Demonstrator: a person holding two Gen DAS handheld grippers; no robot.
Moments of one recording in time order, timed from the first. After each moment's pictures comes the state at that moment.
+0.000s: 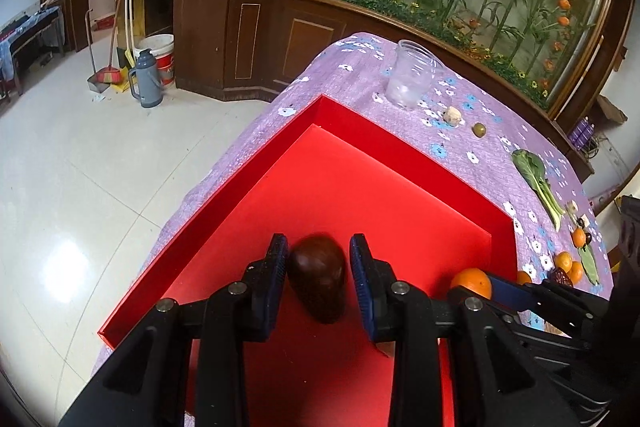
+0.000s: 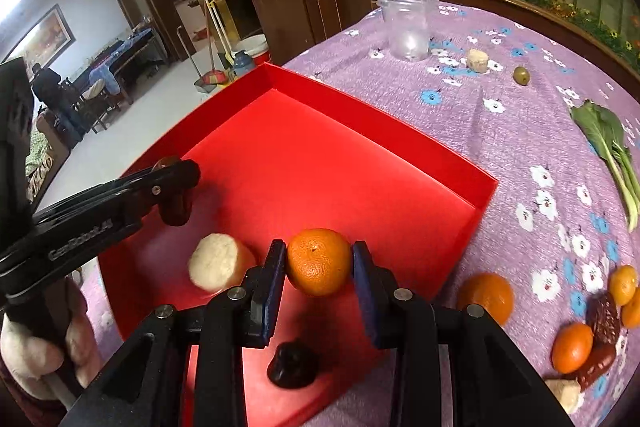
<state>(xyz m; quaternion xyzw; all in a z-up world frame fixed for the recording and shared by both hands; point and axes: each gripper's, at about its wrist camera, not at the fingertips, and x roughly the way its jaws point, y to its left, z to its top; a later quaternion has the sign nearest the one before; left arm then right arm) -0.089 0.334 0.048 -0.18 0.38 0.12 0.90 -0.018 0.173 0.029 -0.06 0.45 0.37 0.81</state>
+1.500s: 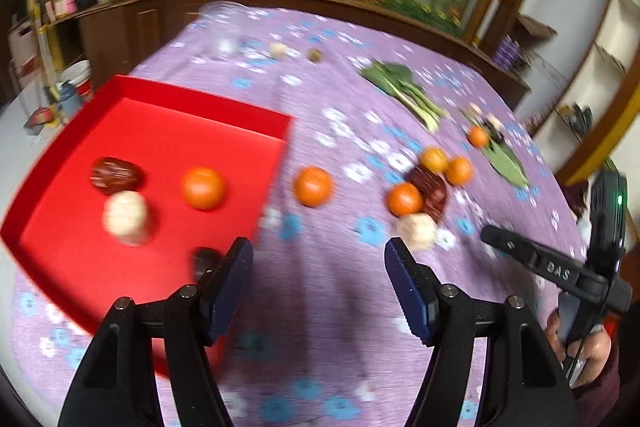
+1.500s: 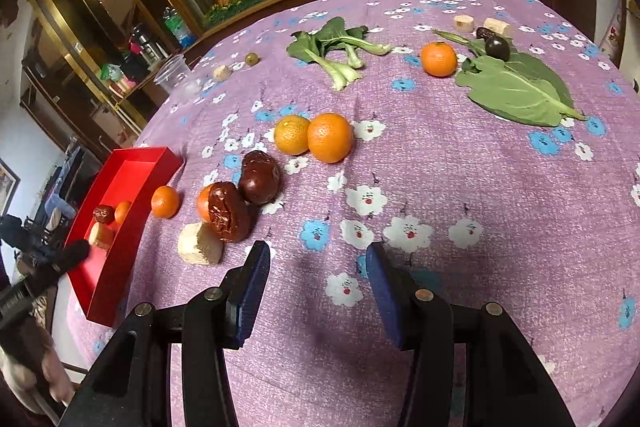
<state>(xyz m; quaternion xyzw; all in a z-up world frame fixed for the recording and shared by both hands) -0.102 0.133 0.065 -0.10 0.43 -0.02 0.90 -0.031 -0.123 0.009 0.13 0.46 0.22 0.85</state>
